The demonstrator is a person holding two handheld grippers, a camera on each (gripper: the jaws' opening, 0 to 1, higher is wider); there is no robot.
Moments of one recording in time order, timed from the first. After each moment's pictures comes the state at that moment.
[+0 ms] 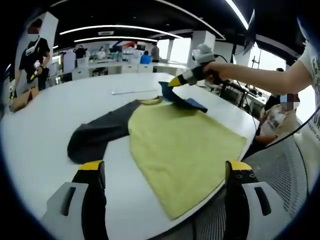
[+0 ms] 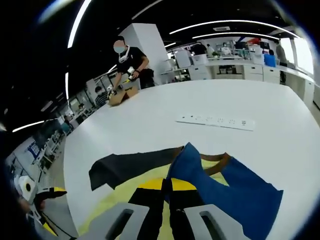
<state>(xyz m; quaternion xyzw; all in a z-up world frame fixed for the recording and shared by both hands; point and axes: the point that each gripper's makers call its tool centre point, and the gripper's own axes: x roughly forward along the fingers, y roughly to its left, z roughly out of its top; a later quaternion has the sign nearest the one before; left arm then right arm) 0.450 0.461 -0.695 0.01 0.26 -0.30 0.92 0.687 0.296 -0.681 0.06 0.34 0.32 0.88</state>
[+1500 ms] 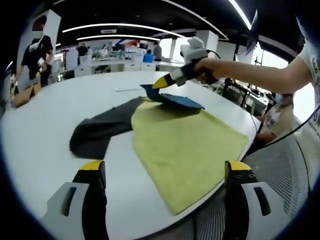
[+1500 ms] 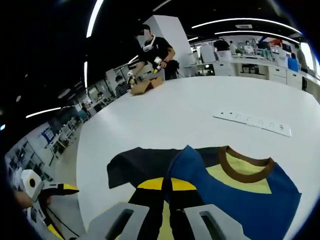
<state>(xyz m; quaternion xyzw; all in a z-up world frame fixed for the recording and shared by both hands) 0.446 0.471 -0.703 0.00 0.27 -0.29 0.92 0.660 0.383 -0.690 0.04 0.35 0.41 0.84</state>
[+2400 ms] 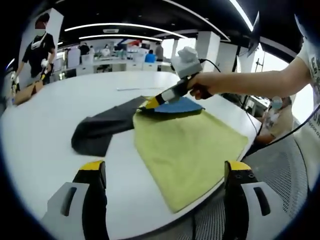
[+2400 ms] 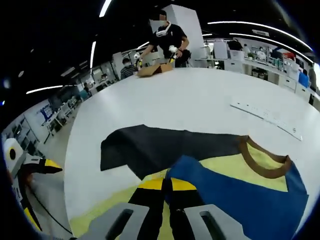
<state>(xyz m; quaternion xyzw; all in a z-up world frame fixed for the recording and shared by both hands) 0.443 0.479 -0.707 -0.01 0.27 -0.28 0.92 0.634 0.417 -0.752 -0.05 0.36 0.42 0.83</state>
